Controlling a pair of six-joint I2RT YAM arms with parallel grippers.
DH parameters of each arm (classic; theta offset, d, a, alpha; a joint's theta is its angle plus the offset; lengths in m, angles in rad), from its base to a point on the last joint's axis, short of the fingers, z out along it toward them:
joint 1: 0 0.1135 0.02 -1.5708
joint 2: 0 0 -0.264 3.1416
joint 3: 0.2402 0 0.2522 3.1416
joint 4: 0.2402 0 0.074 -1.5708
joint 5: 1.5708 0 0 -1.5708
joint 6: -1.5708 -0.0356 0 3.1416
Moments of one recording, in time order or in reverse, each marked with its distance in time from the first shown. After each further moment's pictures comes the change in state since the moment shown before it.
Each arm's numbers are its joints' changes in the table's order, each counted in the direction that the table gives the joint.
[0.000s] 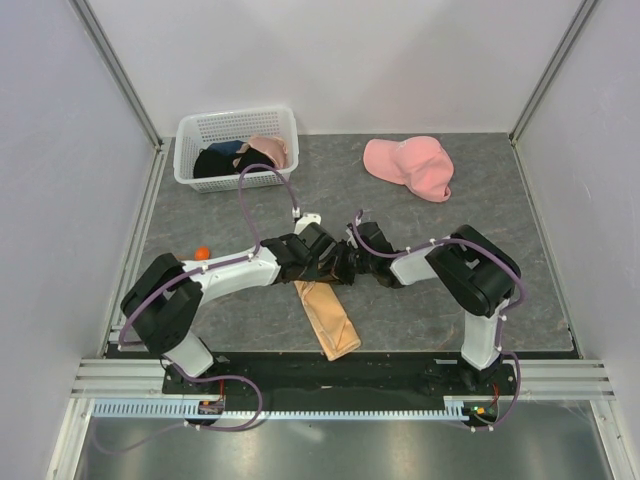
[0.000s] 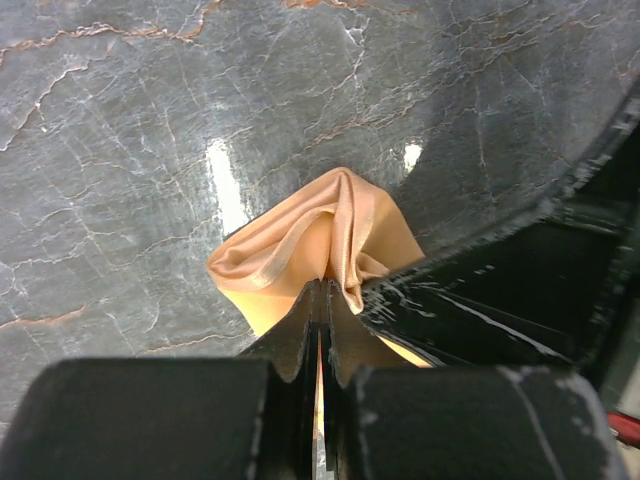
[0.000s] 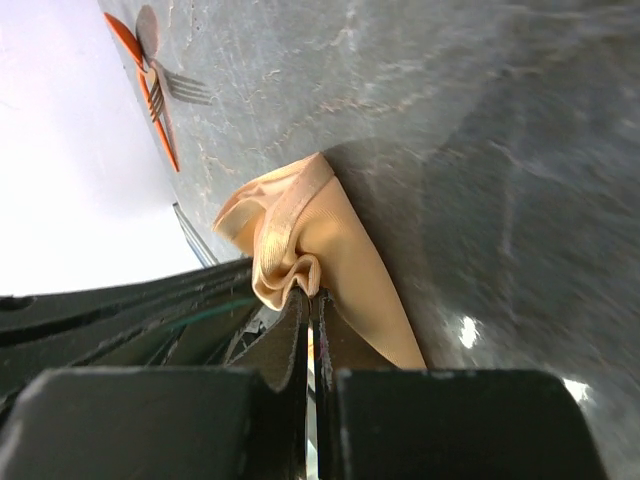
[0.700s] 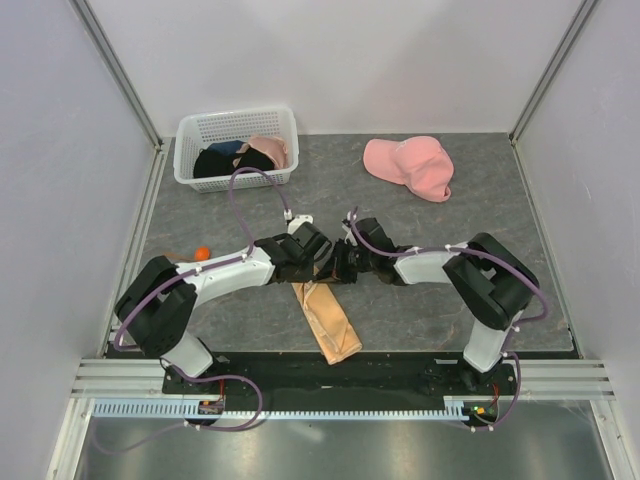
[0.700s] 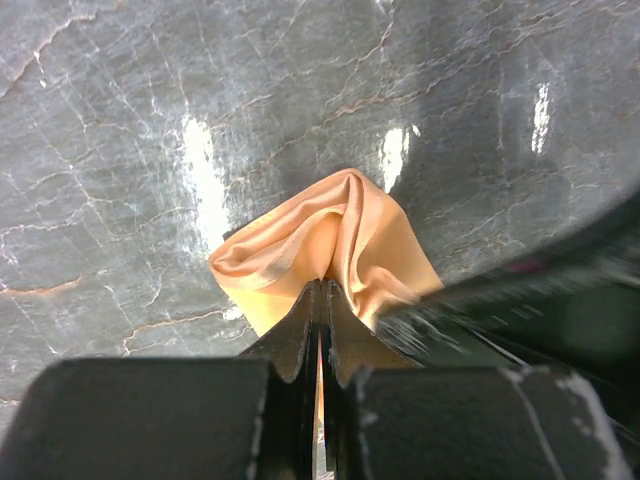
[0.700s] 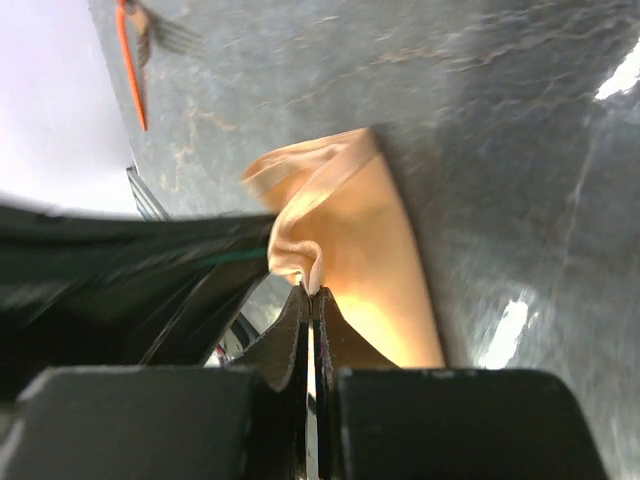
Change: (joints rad) left arm 0.030 -0.037 -0.028 0.029 0.049 0.058; right arm 0.029 -0.073 0.037 0.151 0.013 0.164
